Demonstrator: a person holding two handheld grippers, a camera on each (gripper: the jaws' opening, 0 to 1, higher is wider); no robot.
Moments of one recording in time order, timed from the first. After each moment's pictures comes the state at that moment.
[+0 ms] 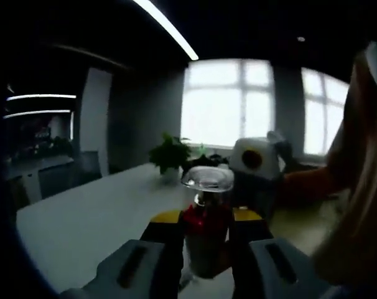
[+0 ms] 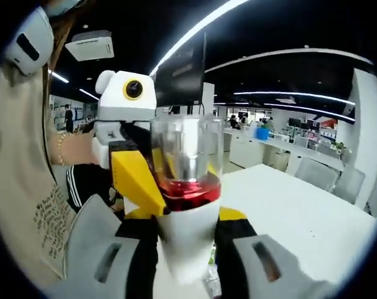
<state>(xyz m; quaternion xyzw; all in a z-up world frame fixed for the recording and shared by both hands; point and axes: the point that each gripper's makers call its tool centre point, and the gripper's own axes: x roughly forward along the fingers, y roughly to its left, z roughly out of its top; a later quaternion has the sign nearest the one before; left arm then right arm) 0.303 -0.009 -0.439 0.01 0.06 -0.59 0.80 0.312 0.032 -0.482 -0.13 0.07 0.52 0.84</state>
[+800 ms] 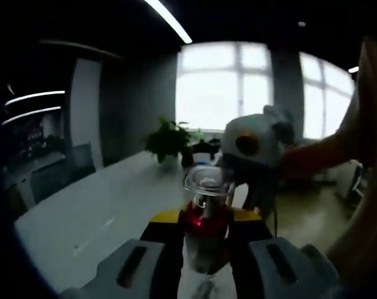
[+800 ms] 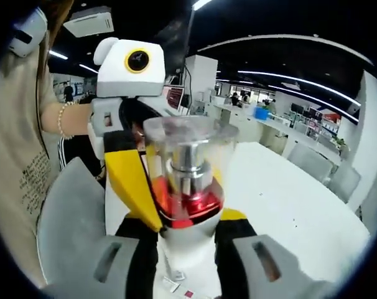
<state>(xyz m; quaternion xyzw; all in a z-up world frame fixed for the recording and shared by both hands) 0.375 -0.072 -0.496 0.06 0.11 -0.60 0.79 0.388 -0.028 -0.546 -0.17 0.15 0.51 0.83</state>
